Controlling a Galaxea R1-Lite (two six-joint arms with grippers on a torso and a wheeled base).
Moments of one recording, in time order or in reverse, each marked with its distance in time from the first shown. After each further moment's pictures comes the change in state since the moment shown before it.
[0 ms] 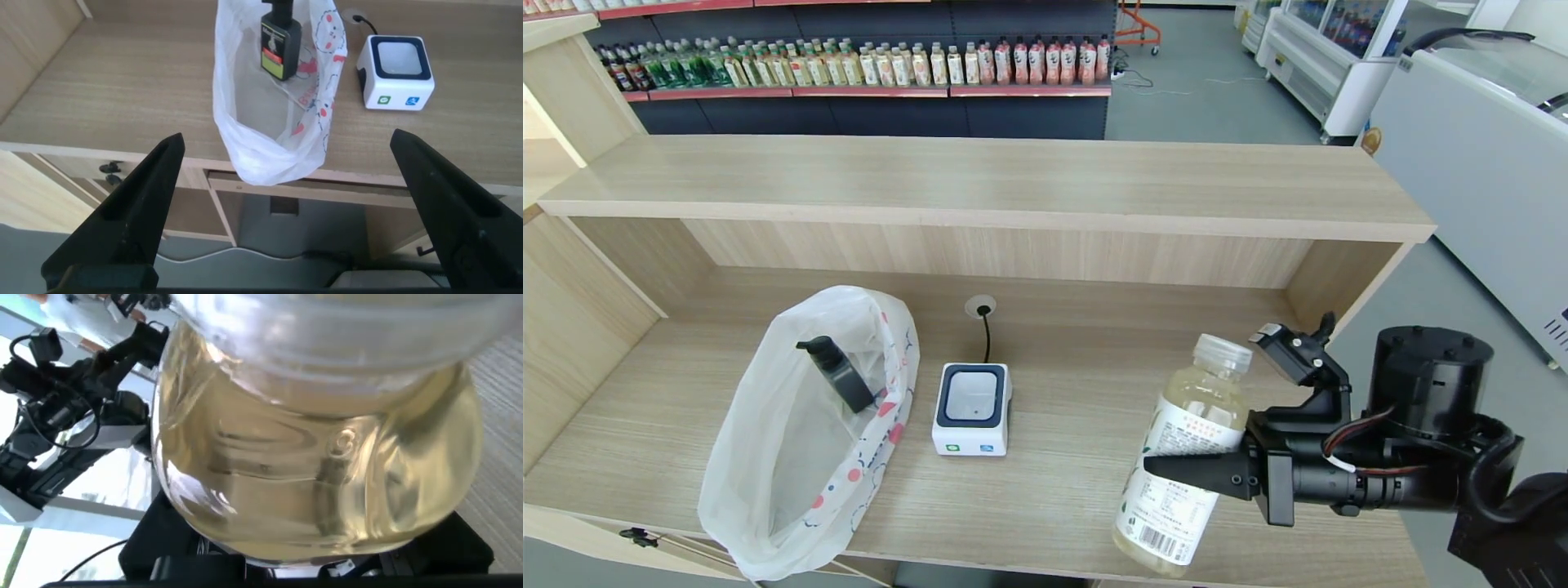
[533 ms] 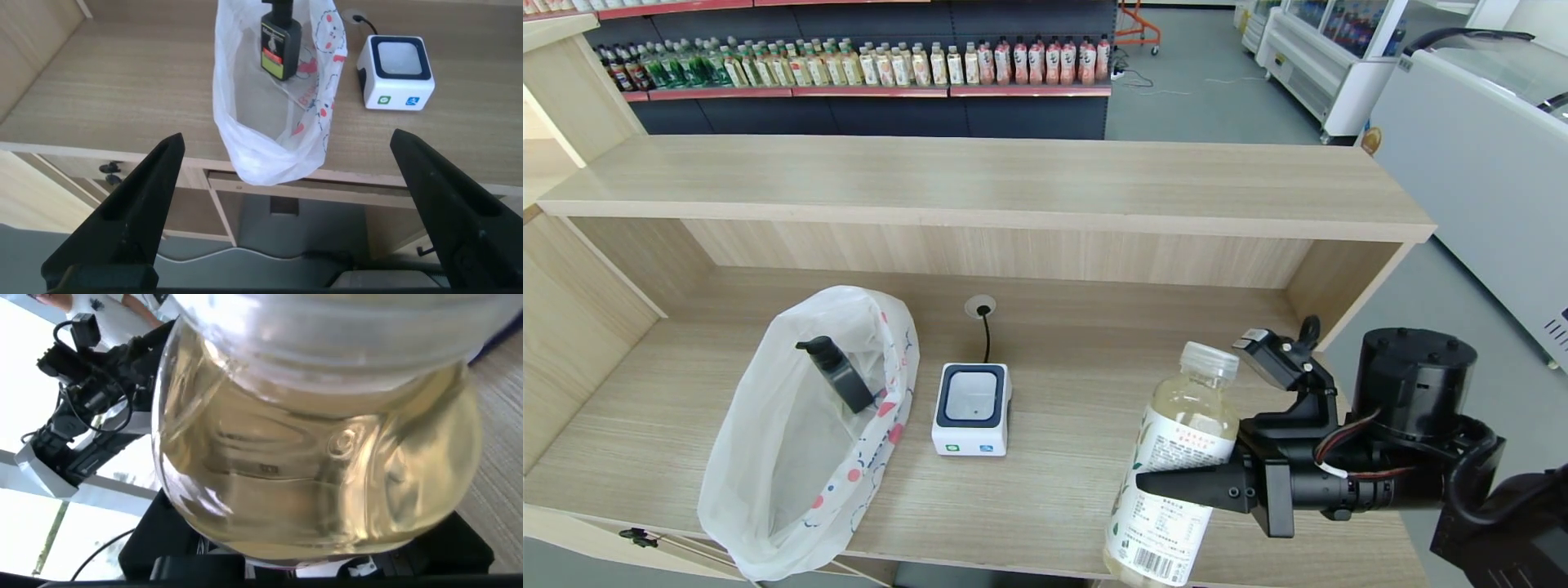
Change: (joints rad) left arm 0.001 0.000 0.000 0.000 0.000 0.000; right arm 0.019 0.032 -0.008 -0.043 0.086 0.039
